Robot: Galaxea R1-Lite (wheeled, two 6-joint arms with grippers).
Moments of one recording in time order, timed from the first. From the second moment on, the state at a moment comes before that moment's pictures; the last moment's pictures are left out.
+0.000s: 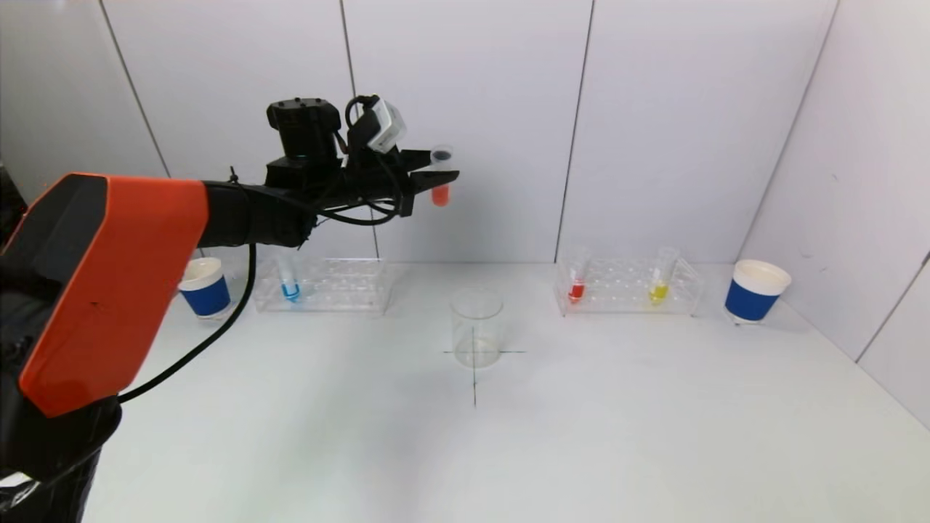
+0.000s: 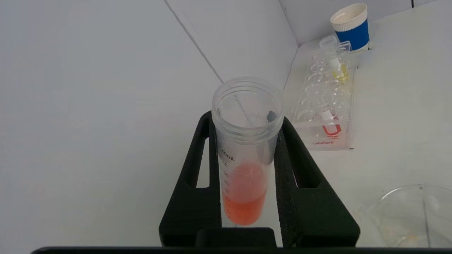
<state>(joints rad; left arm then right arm) -0.27 2.30 -1.91 -0.52 -0.89 0.51 0.00 0.00 0.00 -0.01 -0.02 0.04</state>
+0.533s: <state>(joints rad) -0.28 2.44 -1.94 -0.58 -0.98 0.84 0.00 0.00 0.00 -0.01 -0.02 0.04</state>
